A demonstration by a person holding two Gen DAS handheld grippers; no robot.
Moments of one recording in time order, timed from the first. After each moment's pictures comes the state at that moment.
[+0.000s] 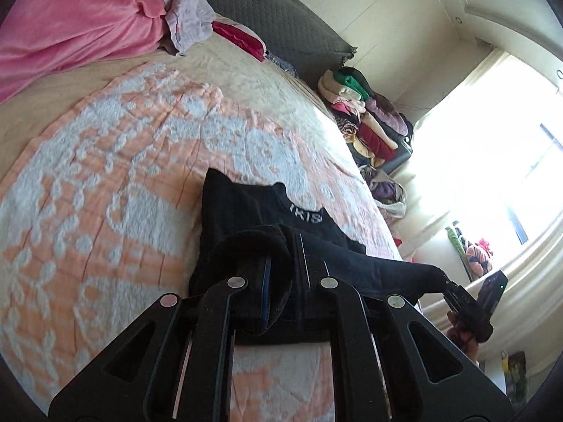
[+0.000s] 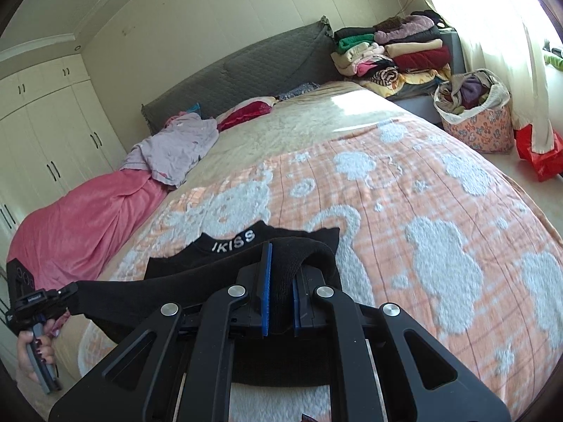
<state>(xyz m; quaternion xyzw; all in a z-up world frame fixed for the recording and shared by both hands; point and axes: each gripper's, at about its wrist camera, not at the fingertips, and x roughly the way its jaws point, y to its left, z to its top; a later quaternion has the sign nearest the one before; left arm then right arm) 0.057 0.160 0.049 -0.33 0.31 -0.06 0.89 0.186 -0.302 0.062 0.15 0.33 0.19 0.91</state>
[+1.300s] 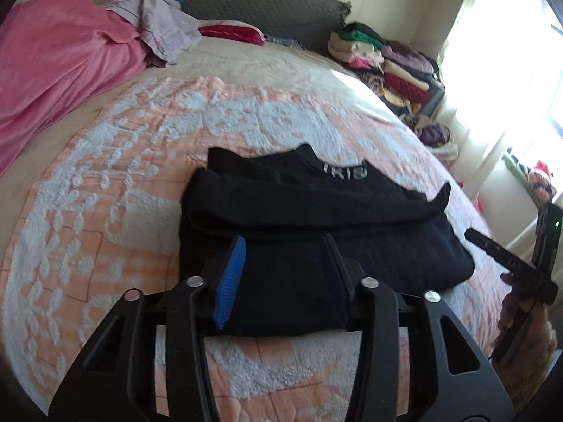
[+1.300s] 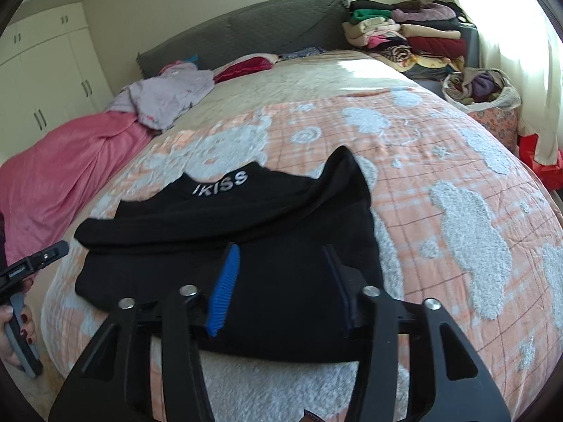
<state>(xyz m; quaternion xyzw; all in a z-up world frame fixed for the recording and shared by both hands) 0.086 0.090 0.006 -0.14 0.38 -0.01 0.92 0.187 -0.242 -0.003 0.06 0.41 0.19 0.89</state>
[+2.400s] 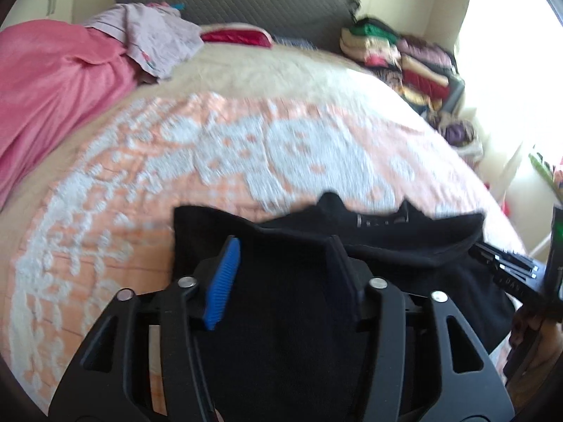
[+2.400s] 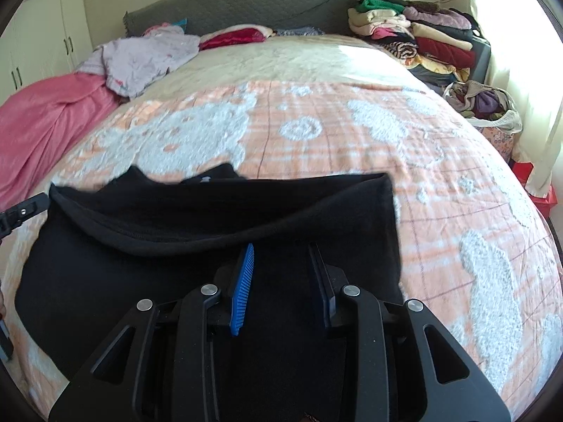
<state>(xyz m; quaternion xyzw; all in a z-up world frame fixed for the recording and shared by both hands) 0.193 0.107 0.008 -0.12 0.36 0.03 0.92 0.289 -0.203 -0.034 -0.01 0.43 0.14 0.89</state>
